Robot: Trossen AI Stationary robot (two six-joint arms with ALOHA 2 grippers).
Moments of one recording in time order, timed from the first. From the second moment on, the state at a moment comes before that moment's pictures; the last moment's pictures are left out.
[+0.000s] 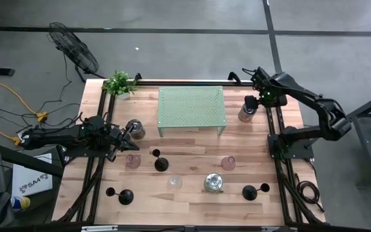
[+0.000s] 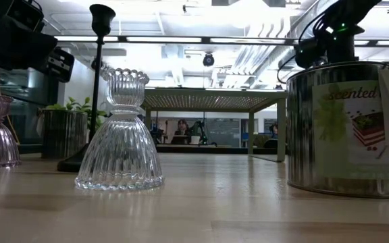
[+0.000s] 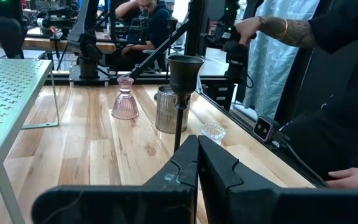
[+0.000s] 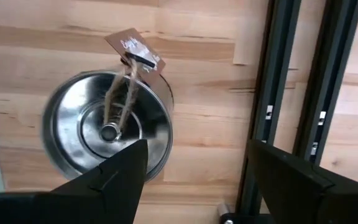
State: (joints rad) left arm 0.09 0.09 0.04 0.05 0.48 -0.08; right arm -0.96 1.27 0.92 -1.15 0.08 0.55
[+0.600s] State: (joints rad) left arm 0.09 0.09 0.04 0.05 0.48 -0.08; right arm -0.96 1.26 0.80 -1.03 0.07 0.57
